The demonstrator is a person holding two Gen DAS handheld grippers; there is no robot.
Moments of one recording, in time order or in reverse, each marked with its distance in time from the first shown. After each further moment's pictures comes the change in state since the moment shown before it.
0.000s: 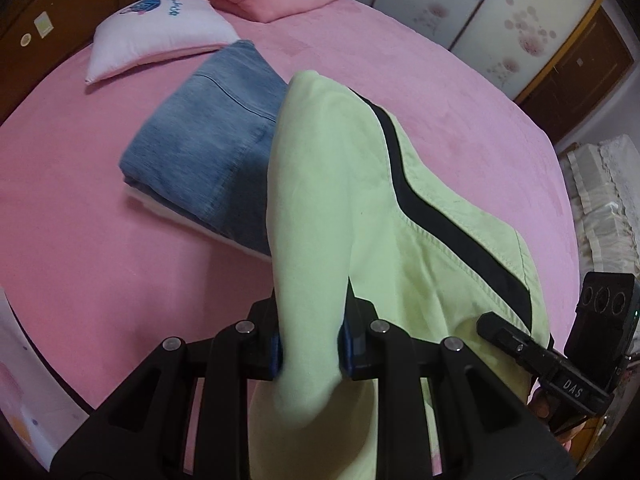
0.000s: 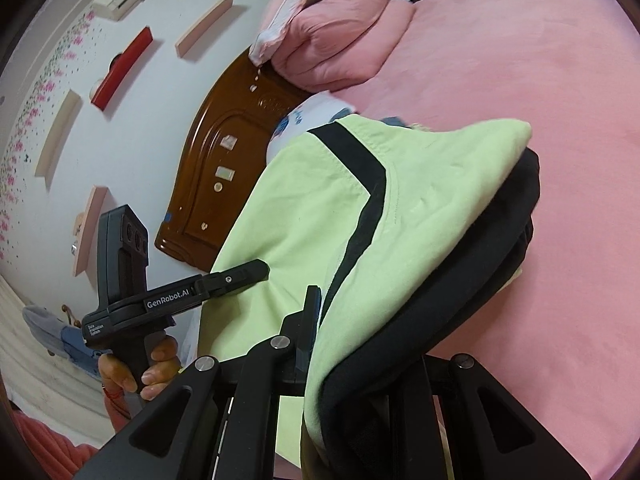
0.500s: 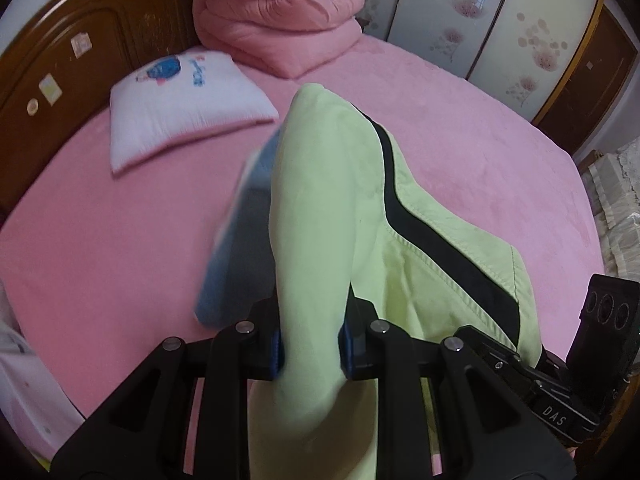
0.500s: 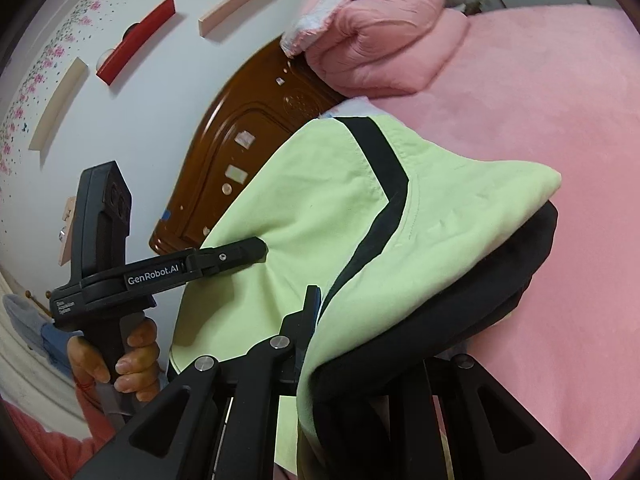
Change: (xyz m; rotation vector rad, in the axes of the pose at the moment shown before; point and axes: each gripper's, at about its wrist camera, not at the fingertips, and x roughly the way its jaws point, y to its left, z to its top) left arm -0.025 0.056 0.159 0.069 -0.119 0.110; right arm 0.137 0.103 0.108 -0.104 -0.054 0.008
